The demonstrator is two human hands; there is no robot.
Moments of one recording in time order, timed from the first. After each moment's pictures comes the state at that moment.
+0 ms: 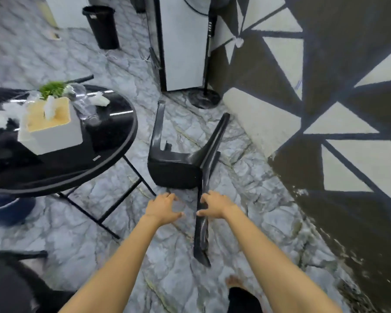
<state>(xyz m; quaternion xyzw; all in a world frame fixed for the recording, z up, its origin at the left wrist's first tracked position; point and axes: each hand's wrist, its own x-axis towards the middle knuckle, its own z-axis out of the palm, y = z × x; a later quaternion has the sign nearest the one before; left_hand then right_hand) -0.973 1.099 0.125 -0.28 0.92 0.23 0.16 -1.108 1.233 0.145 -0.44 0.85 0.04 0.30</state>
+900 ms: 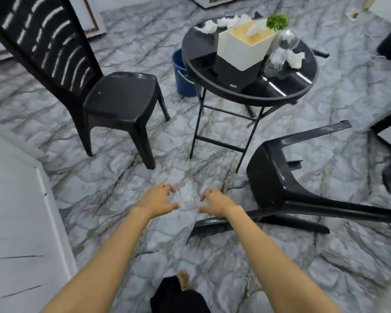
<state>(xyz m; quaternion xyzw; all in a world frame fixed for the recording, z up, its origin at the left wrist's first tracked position) -0.946 1.297 0.051 -0.76 0.54 0.36 -0.03 -1.135 1.203 0.044 -0.80 0.42 0.26 0.35</state>
